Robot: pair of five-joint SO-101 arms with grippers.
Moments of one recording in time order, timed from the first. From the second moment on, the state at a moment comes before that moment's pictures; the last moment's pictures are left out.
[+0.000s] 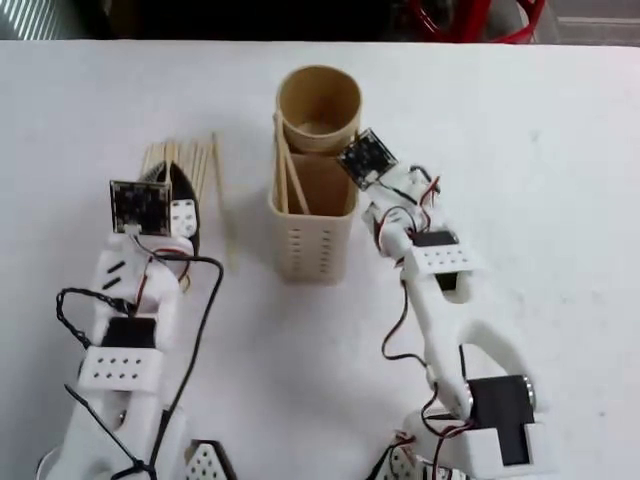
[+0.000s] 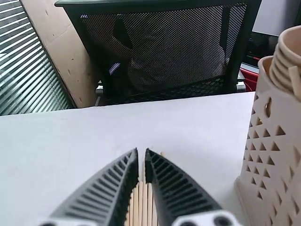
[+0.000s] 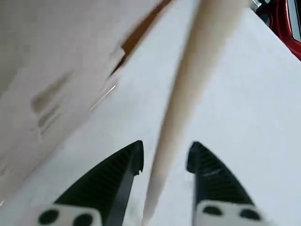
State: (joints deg) left arm -5.5 -54.4 77.5 -0.2 -4.9; right arm -9.0 -7.6 45.3 13.1 37.6
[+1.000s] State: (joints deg) left arm -5.5 -54.4 77.5 -0.2 -4.9; right arm -0.7 -61.0 45.3 47.3 31.6
